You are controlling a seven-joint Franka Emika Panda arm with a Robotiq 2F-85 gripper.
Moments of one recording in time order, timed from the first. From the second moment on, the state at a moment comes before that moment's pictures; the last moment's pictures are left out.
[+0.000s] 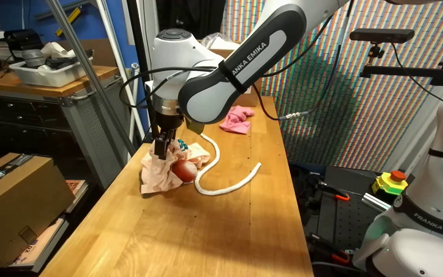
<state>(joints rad) 0.19 0.49 0.06 -1.83 -0.31 2.56 0.06</state>
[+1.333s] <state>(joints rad) 0.22 0.67 0.02 -1.64 -0.29 2.43 0.05</state>
